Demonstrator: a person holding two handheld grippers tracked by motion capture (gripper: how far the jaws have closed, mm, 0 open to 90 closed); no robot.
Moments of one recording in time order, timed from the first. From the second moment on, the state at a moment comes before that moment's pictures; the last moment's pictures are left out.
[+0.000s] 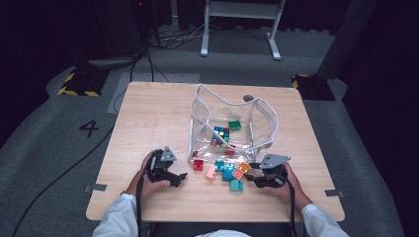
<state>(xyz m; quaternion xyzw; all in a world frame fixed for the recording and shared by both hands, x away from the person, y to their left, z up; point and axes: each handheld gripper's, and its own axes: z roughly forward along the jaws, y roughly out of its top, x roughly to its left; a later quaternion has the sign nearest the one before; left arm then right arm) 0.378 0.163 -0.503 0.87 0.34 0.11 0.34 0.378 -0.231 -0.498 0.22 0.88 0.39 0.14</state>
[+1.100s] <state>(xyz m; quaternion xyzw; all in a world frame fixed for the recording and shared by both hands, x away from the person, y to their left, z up) 0.378 0.163 -0.503 0.87 0.34 0.11 0.34 0.373 -0.297 -0.470 0.25 0.86 0.43 0.16</state>
